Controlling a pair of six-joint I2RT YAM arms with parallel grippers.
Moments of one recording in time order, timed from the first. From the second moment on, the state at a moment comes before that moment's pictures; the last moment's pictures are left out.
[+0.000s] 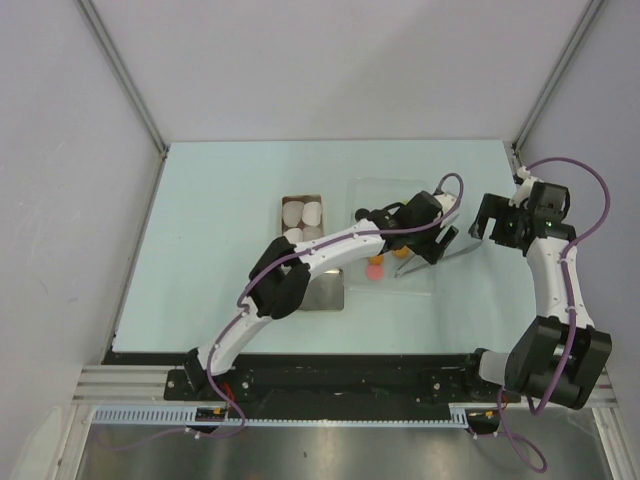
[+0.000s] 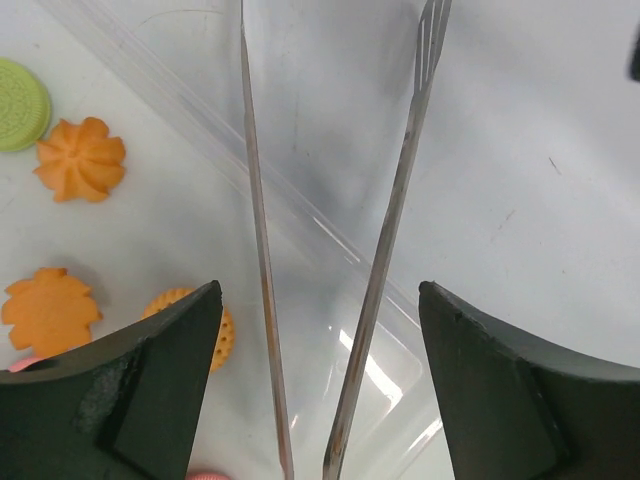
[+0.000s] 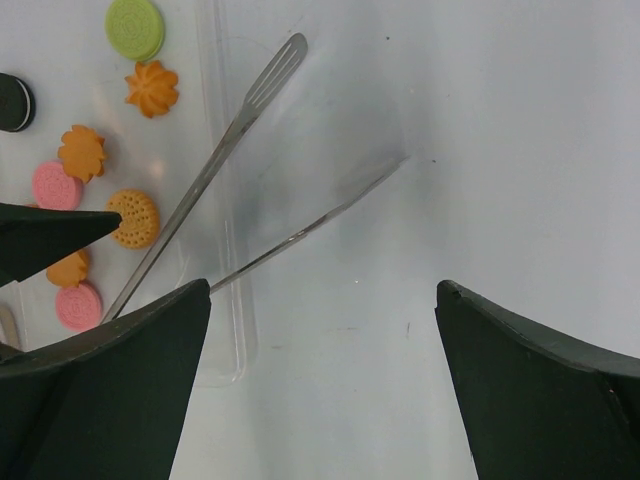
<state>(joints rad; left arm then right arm) -1.01 2.42 2.16 -0.45 0.02 -0.19 -0.29 1.26 1.02 -0.57 -0.26 0.02</state>
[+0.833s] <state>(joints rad) -0.87 1.70 1.44 -0.32 -0.11 0.01 -0.13 1.56 1.01 -0.57 -0.25 0.08</state>
